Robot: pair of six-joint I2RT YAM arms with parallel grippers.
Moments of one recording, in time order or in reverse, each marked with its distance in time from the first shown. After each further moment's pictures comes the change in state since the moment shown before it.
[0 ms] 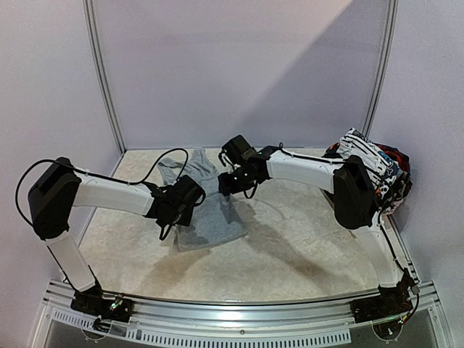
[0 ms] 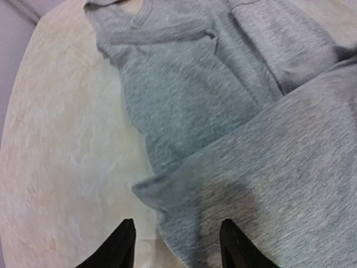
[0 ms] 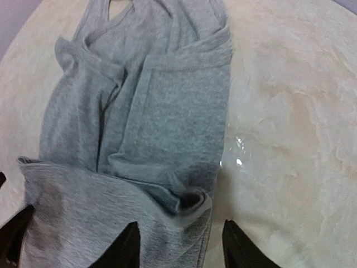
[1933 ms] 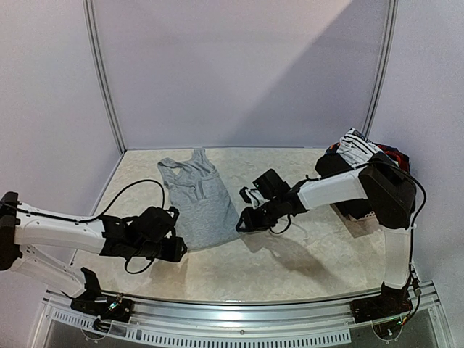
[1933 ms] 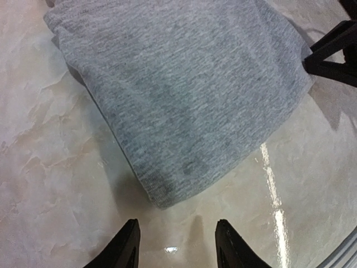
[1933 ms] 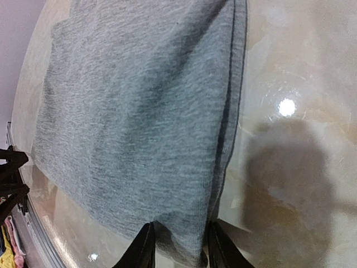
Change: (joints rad) left arm -0.175 -0.488 -0.431 0.087 0.389 -0.203; right arm -0.009 -0.351 -0.830 0.439 -0.363 0.172
